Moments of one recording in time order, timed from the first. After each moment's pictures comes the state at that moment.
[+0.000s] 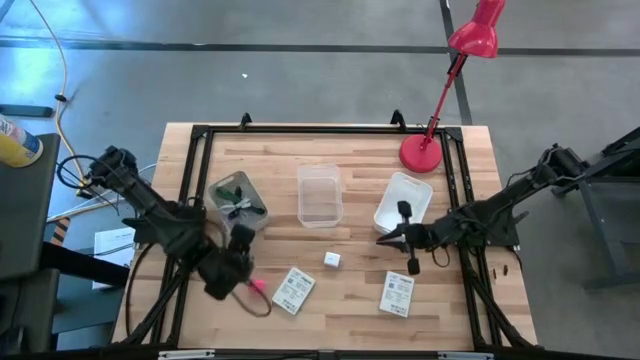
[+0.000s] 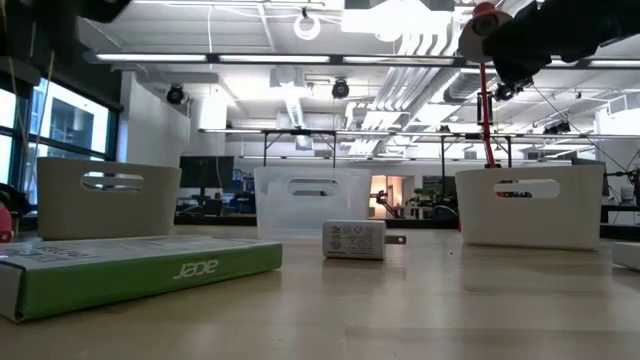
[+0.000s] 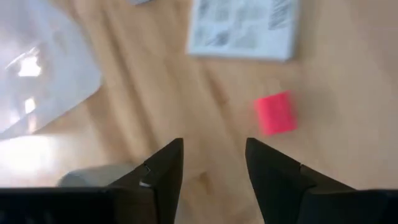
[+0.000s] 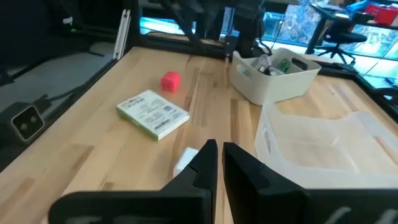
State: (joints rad) left arm -0.61 1.34 1.05 -0.97 -0.34 -0.20; right arm 0.47 0.97 0.40 0.28 0.37 0.02
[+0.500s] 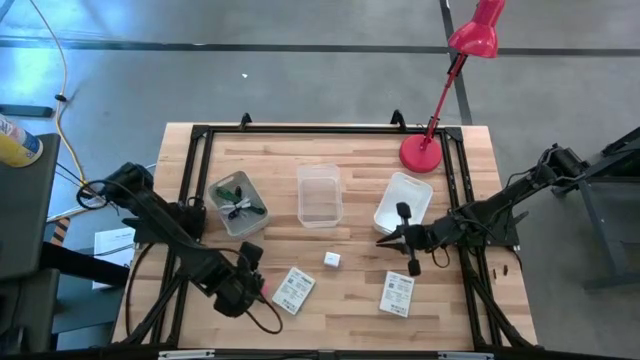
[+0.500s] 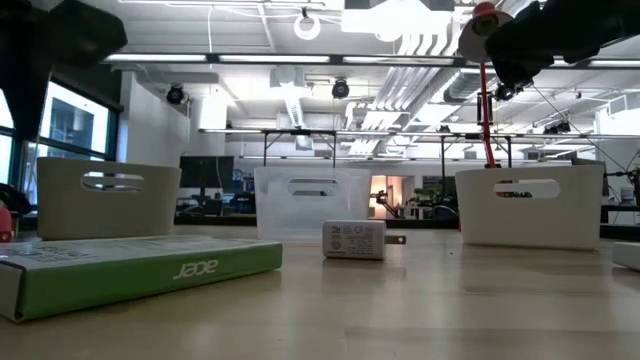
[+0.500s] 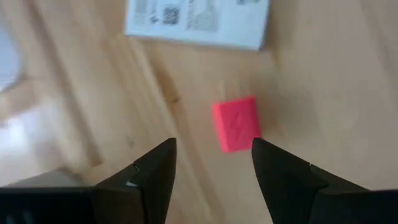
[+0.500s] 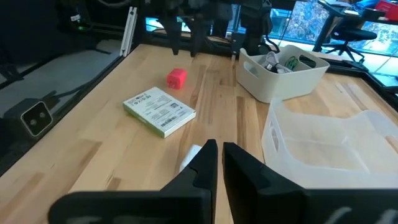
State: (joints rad) left arm -0.64 1.57 1.05 -0.86 -0.26 -0.31; right arm 0.47 0.98 0.40 0.27 0.34 0.03
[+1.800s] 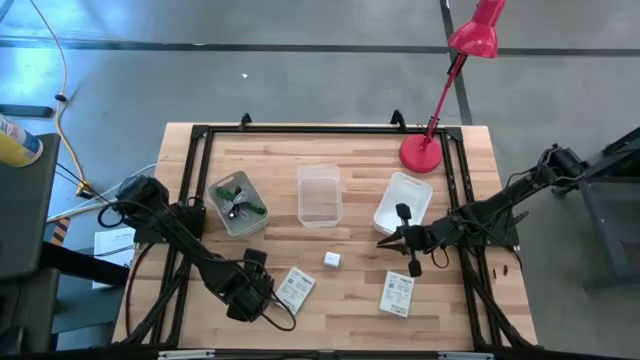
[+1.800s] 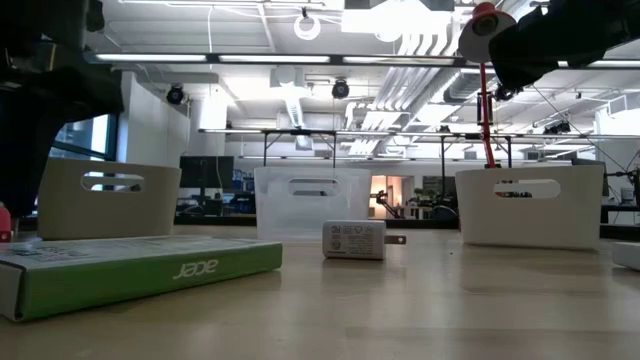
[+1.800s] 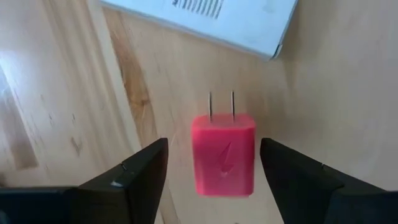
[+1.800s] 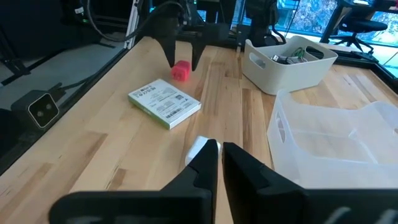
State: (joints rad) left arm -0.62 1.74 1.05 -0.77 -0.19 -0.48; right arm 0.47 0.98 0.40 0.24 0.33 0.05
